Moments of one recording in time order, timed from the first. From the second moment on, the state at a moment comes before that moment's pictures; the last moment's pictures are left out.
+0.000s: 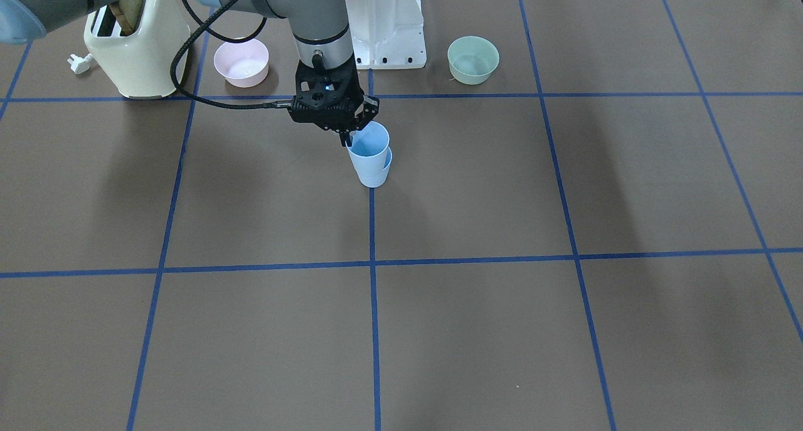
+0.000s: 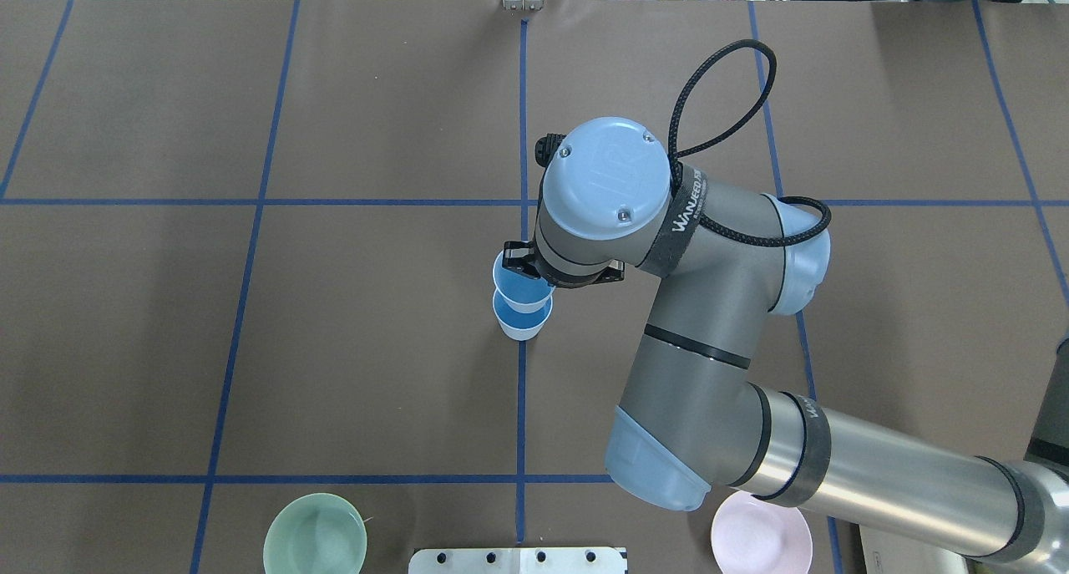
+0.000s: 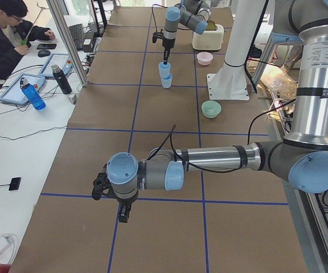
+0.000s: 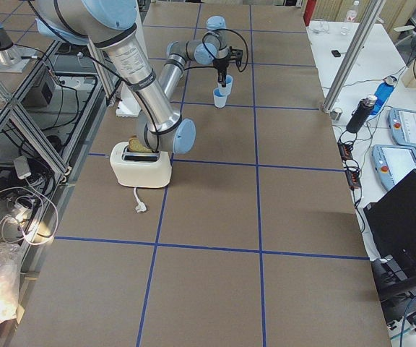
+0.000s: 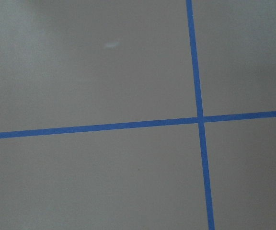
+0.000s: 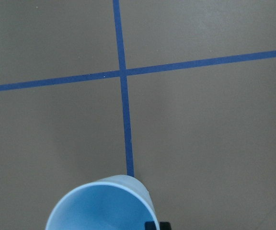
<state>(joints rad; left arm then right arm) -1.68 -1.62 -1.46 -1.67 -2.37 0.13 0.49 -0.83 1.82 -1.75 1.79 1.34</state>
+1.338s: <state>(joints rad) -1.66 -1.62 -1.46 -1.68 -2.37 0.13 0.44 -0.83 1.80 -1.74 1.77 1.32</state>
